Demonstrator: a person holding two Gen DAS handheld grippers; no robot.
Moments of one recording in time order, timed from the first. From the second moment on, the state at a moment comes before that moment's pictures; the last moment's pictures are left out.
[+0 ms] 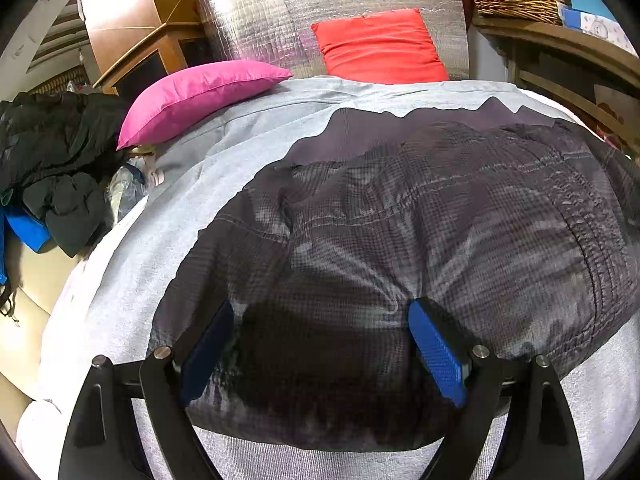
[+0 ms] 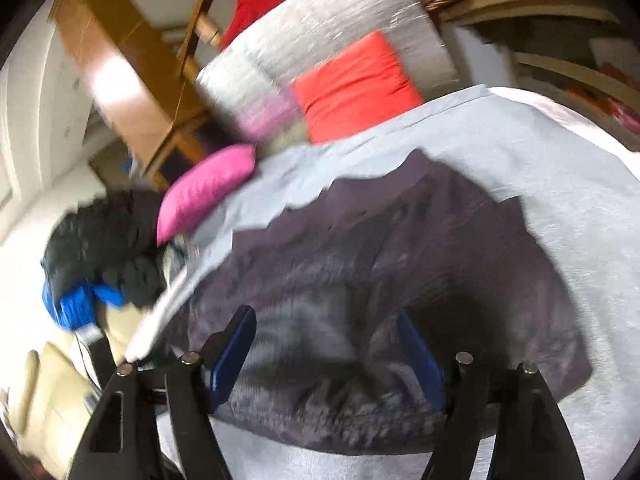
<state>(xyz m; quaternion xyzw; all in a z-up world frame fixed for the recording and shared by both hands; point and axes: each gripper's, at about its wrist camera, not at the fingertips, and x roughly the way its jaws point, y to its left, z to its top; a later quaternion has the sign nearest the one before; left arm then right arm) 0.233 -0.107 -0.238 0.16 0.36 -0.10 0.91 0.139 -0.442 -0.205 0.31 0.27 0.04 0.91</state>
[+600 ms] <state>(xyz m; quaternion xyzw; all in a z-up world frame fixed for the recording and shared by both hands) 0.248 -0.065 -0.207 0.09 0.37 -0.10 0.92 0.106 -0.540 -0.220 0.42 0.23 -0.02 0.88</state>
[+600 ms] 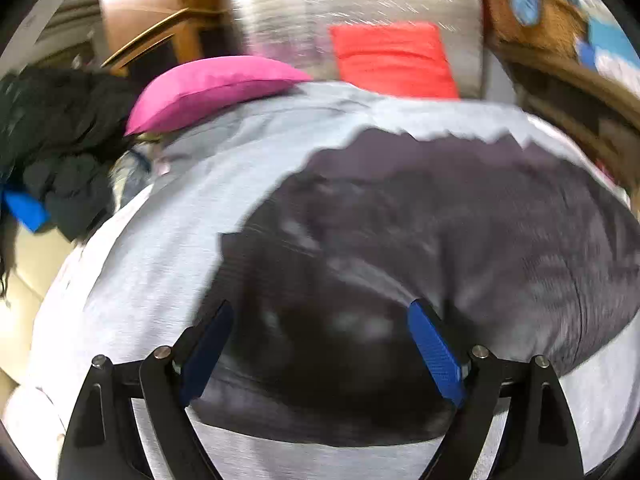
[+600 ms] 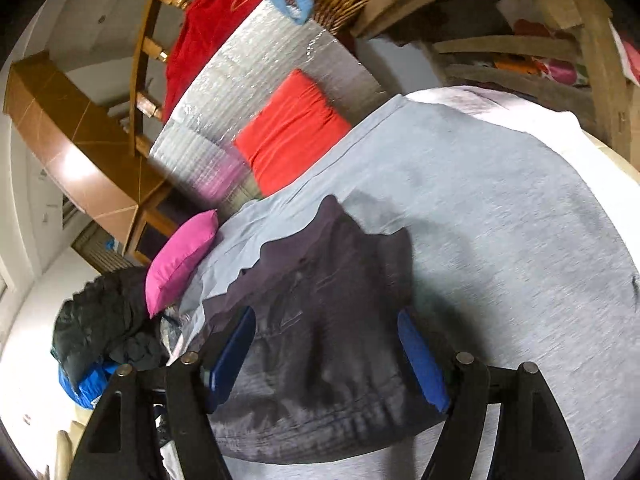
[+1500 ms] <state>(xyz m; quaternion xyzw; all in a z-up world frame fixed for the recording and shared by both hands) 0.383 0.012 -0.268 -0.13 0.56 -0.29 0.76 0.222 -0.590 -0.296 0.46 0.41 0.11 0.78</state>
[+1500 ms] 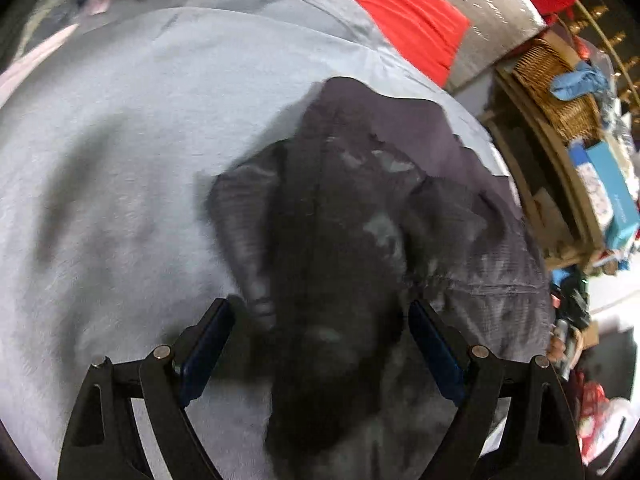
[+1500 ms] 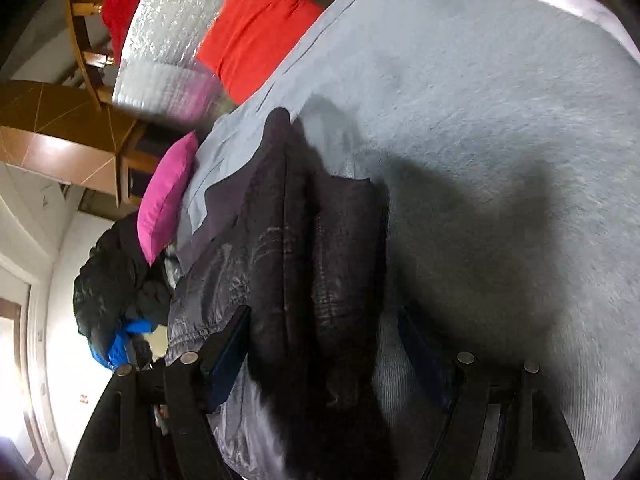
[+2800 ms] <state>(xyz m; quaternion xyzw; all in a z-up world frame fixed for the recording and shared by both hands) 0.384 -0.043 -0.231 -0.05 0.54 -0.20 0.82 0.256 -0.485 -0.230 0.28 0.40 0.05 0.87</state>
